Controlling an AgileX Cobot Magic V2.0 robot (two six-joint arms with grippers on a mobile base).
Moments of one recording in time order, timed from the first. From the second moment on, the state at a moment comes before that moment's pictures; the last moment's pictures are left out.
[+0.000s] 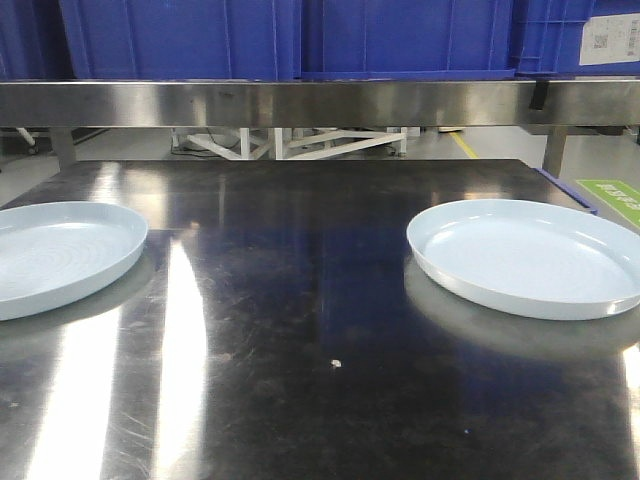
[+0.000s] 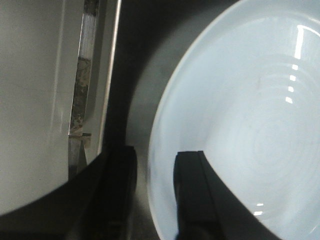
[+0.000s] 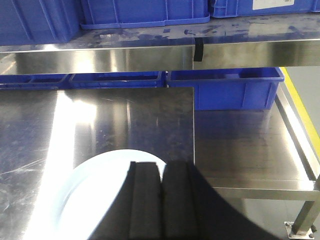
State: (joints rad) left arm 0.23 1.76 -1.14 -0.50 0.92 0.40; right arm 0.02 0.59 -0.53 0.11 0.27 0.02
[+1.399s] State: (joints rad) left arm 0.04 1.75 -1.32 -0.53 1.07 0.36; right arm 0.02 0.59 -0.53 0.11 0.27 0.02
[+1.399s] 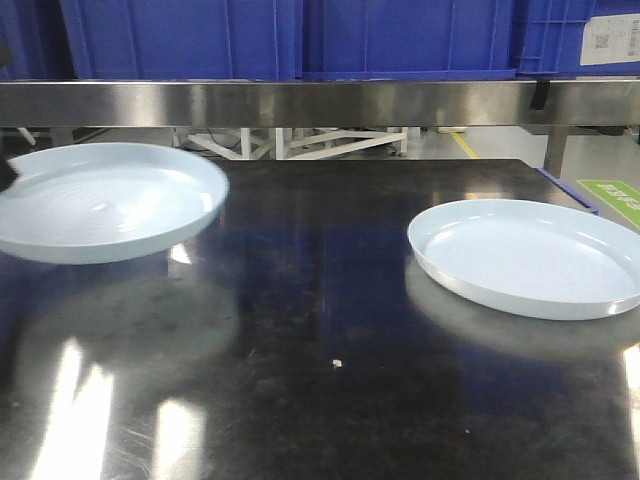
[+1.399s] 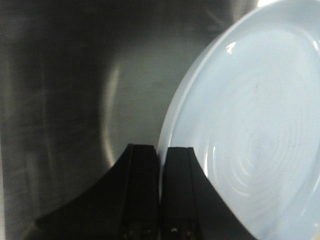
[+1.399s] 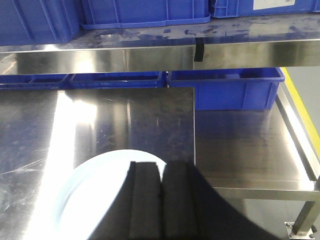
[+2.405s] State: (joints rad) left arm -0.26 1.86 -1.33 -0.56 0.85 0.34; right arm 0.02 0.59 -0.53 0.11 0.27 0.02
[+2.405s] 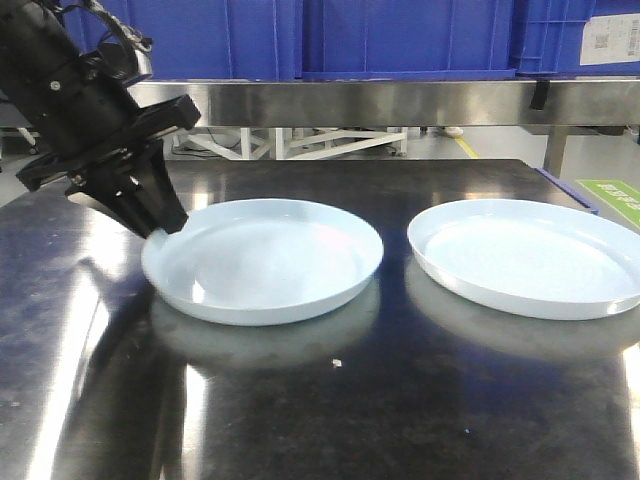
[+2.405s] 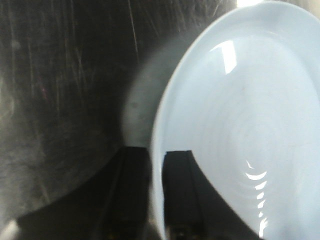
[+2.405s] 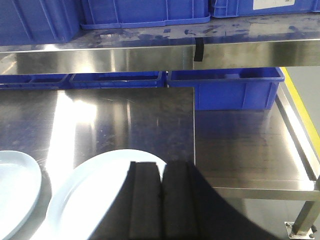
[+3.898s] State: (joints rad) left arm -0.12 0.52 -0.38 -0.22 0.12 0.24; right arm 0.02 0.59 -0.53 0.11 0.27 0.02
